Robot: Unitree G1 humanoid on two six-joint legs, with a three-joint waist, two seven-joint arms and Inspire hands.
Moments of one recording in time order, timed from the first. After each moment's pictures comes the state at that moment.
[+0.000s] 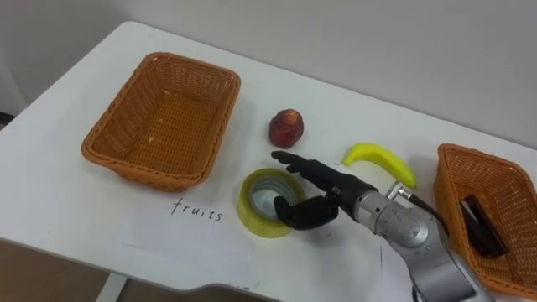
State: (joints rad) left arm 0.23 0.23 0.11 0.90 0.51 0.16 0.31; right arm -0.14 -0.29 0.28 0.12 -0.36 0.15 0.49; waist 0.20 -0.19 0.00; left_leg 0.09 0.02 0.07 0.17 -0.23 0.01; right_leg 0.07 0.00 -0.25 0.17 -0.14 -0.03
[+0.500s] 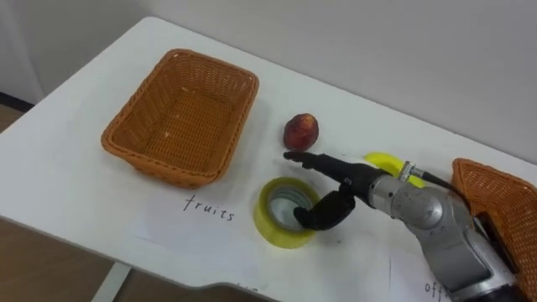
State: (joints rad) left arm 0.21 0.28 0.12 0.90 0.51 0.16 0.27; right arm -0.22 -0.39 0.28 0.09 -0.52 0.18 0.59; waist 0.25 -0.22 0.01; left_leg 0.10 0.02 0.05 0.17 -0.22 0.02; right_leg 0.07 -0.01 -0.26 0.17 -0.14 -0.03
